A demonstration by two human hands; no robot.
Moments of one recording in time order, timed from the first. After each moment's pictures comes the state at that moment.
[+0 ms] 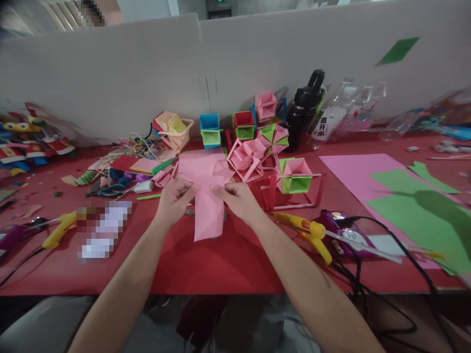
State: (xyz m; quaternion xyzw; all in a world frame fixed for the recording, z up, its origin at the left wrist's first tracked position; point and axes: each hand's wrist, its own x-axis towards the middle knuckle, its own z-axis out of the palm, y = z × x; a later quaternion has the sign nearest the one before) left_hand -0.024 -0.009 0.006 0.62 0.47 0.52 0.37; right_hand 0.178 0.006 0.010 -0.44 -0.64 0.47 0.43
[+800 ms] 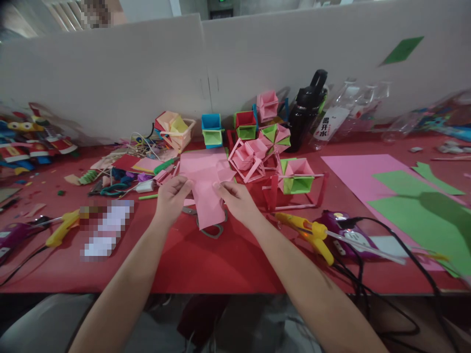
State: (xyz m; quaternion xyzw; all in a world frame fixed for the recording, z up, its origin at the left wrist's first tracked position) left_hand -0.026 -0.006 0.008 0.56 0.45 0.58 0.39; right_hand 0.170 0.005 0.009 -0.40 -0.63 0.48 0.45
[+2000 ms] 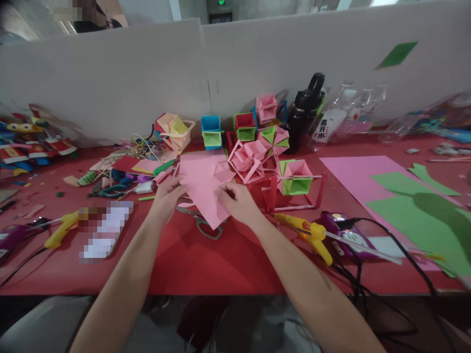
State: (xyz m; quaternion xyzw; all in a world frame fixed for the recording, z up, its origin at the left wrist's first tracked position) left_hand -0.038 -0.001 0.012 0.47 0.47 0.56 0.50; right_hand 0.177 0.007 0.014 -0.42 -0.69 0.41 0.42
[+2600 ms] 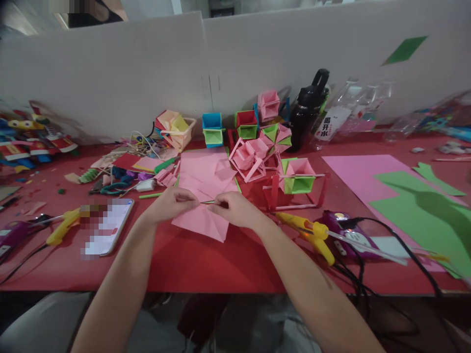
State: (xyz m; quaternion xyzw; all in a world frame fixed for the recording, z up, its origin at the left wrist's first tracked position) left_hand -0.057 -0.005 0.016 0.72 0.46 0.34 0.41; right_hand 0.180 0.006 0.005 -0.38 -0.81 0.38 0.24
